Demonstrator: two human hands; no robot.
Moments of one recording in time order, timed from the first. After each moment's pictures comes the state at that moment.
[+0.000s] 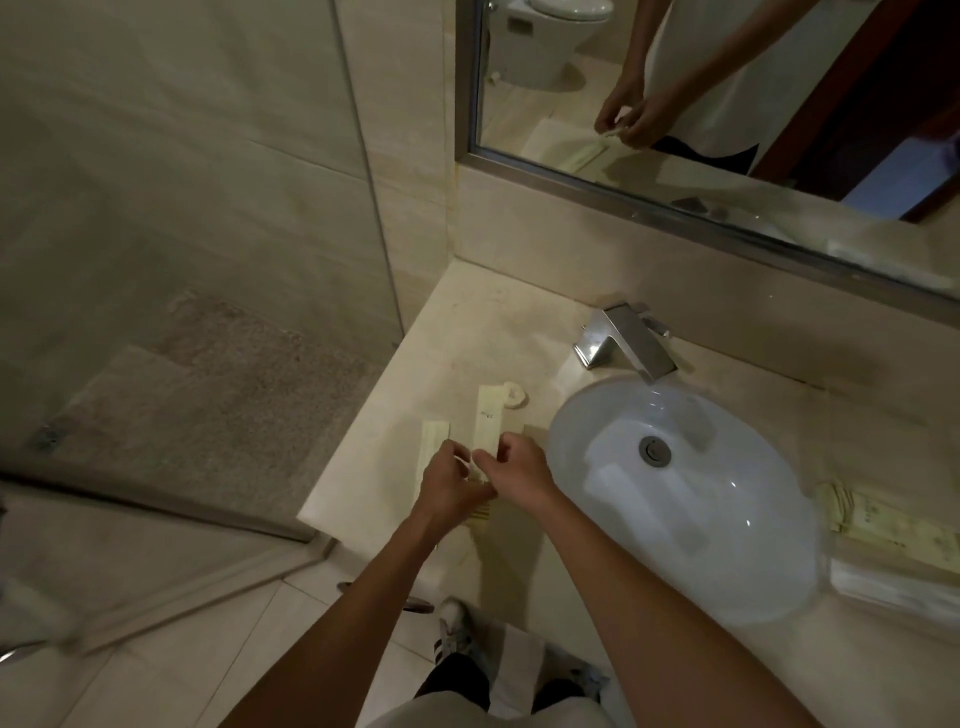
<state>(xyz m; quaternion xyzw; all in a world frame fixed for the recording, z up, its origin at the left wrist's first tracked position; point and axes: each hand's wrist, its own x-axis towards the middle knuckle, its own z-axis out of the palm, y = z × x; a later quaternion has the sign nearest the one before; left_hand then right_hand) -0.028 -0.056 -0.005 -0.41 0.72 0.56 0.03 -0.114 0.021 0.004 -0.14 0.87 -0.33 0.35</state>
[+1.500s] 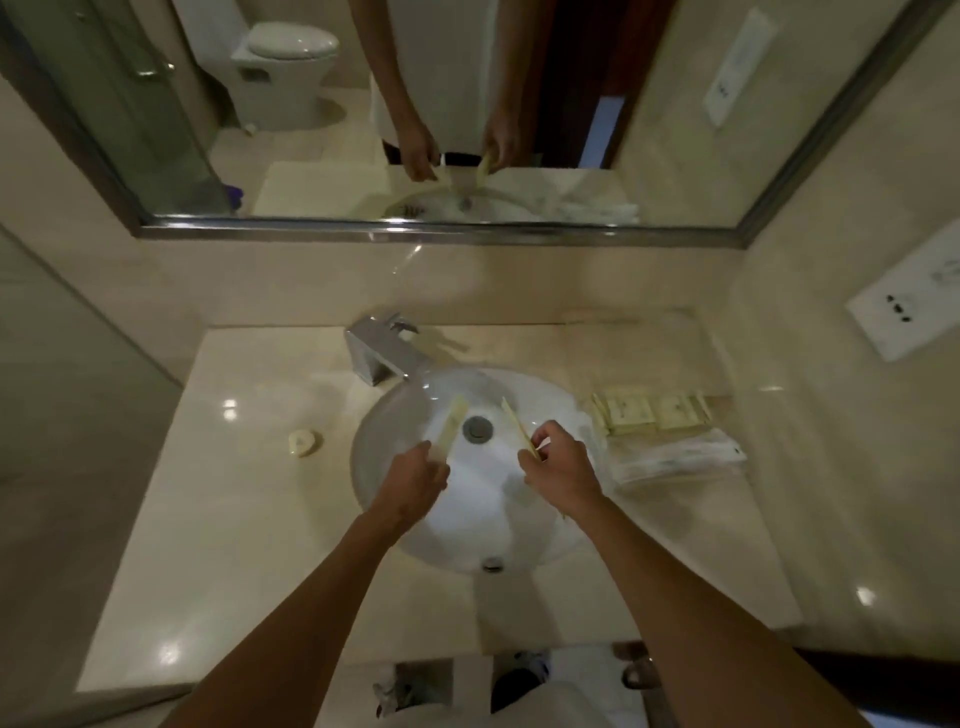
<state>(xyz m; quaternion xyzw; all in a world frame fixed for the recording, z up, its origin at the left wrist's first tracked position) -0.153 0.094 0.012 -0.14 0.89 0.42 0.12 -0.197 0.298 0.050 0.06 0.90 -0.39 0.19</state>
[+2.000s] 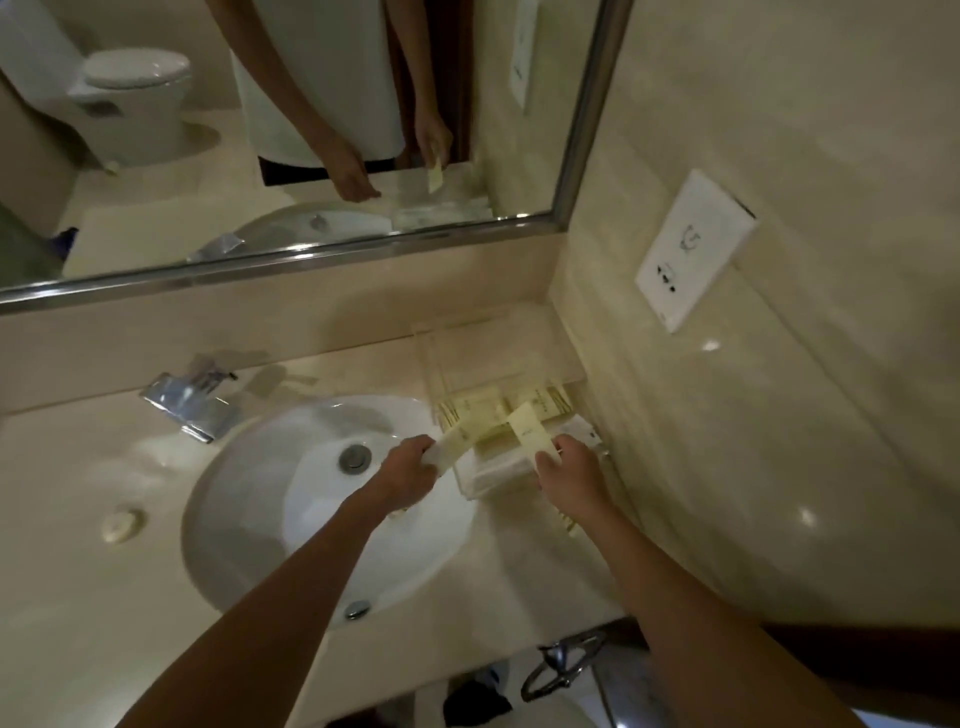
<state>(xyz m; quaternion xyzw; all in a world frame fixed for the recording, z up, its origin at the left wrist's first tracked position) -0.257 0.291 0.021 -0.03 0.91 0.34 0.23 -0.232 0.518 0.041 0.18 0.89 -0.39 0.14</state>
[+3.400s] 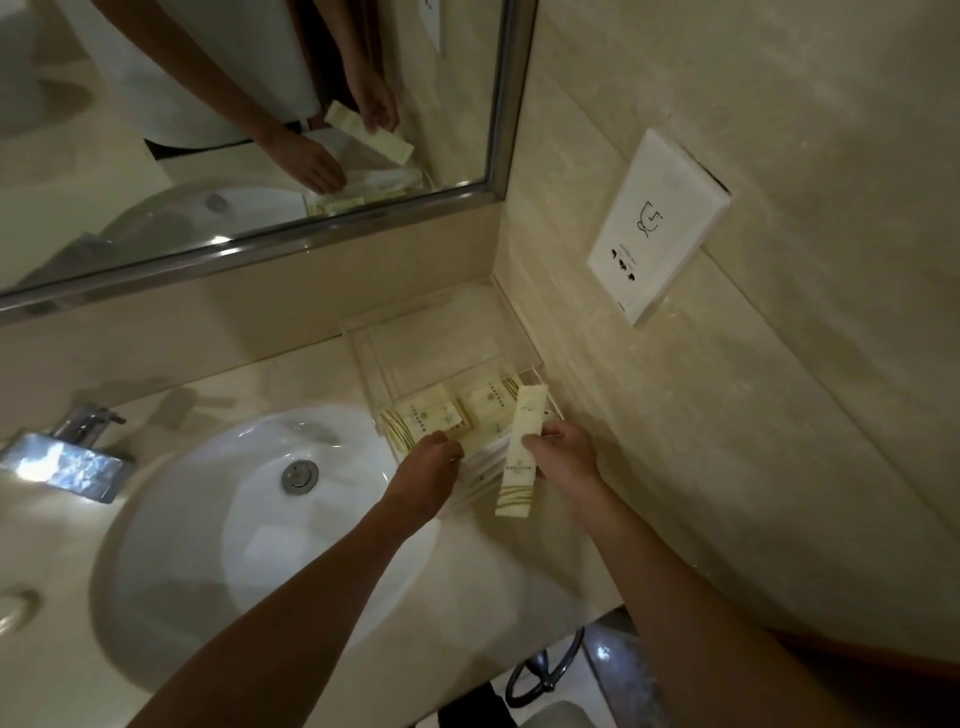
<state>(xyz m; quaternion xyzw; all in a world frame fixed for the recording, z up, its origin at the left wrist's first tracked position) -0.291 0.371 -0.018 0.17 0.93 0.29 0.16 -0.271 0.555 0.022 0.37 0.74 -0.55 0.11</state>
